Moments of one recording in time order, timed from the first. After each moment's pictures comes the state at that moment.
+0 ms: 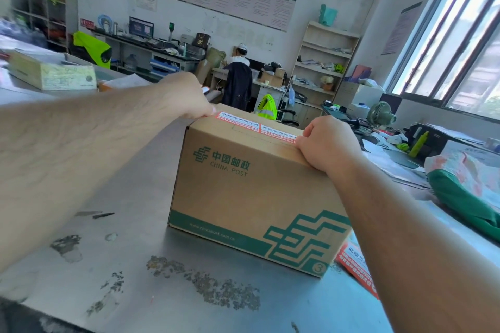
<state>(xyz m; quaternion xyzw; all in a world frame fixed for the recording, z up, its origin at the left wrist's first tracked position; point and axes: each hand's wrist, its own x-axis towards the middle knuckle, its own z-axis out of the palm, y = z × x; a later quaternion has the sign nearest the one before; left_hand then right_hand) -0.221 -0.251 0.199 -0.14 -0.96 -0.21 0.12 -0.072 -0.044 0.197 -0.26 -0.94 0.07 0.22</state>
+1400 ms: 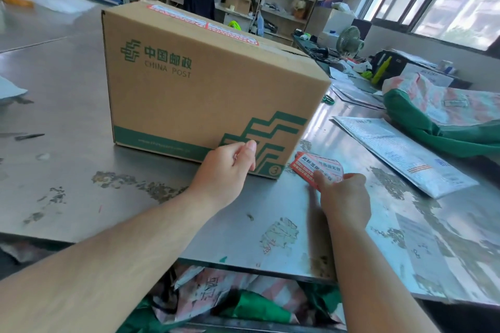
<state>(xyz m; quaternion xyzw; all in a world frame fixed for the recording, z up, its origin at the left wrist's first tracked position) -0.032 -0.150 -0.009 -0.37 -0.73 -0.58 0.00 0.089 0.037 0.002 -0.56 -0.74 0.25 0.27</state>
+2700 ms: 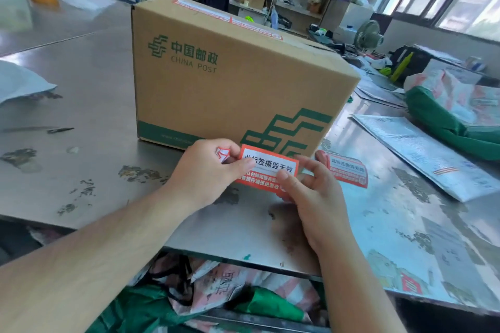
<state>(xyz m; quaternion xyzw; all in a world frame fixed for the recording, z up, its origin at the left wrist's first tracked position) -0.043 -0.207 0.002 -0.29 -0.77 -0.57 -0.05 0.079 -0.058 0.004 -0.20 -0.72 0.60 0.28</state>
